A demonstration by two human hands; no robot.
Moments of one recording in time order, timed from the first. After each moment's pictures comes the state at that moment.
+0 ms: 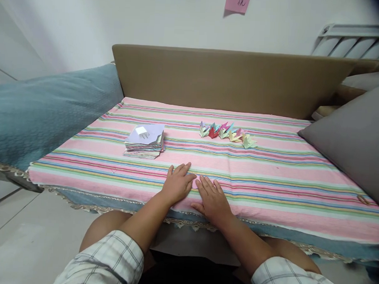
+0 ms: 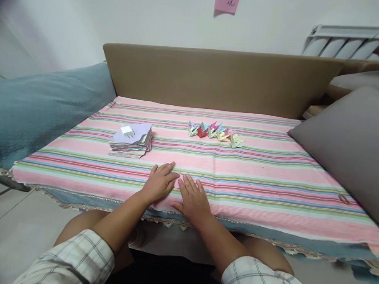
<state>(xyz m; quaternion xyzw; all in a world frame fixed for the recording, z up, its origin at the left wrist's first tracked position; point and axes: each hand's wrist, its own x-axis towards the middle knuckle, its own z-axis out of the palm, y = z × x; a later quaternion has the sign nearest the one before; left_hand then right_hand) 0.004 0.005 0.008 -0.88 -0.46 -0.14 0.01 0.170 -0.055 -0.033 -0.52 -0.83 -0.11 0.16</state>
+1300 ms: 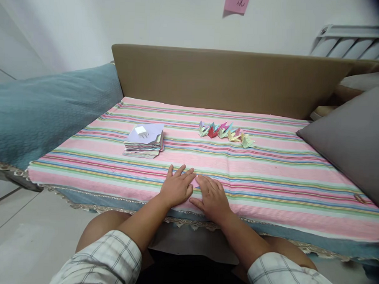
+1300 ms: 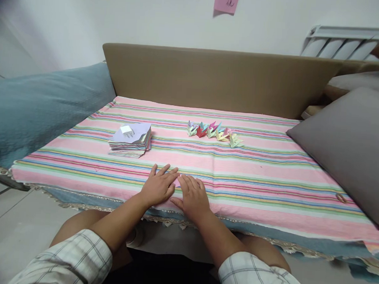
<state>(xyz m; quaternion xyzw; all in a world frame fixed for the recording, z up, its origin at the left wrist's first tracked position) 0.002 -0.002 0.002 -0.89 -0.43 -0.14 0.02 0.171 -0.051 -0.027 -0.52 -0.82 -0.12 0.23</state>
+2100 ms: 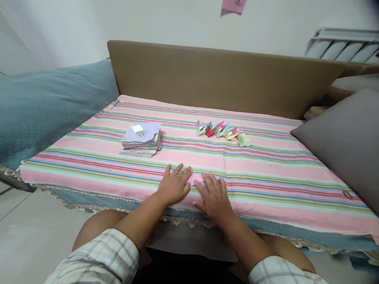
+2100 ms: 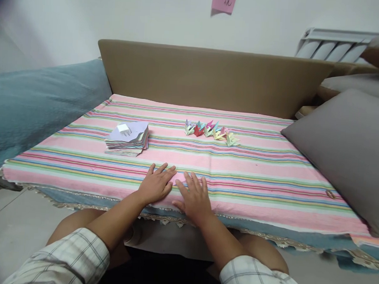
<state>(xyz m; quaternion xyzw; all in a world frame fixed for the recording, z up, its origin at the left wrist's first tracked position) 0.000 0.000 0.003 -0.90 -0.43 -0.12 0.01 0.187 -0.067 -0.024 -0.53 -0.81 -0.15 0.20</state>
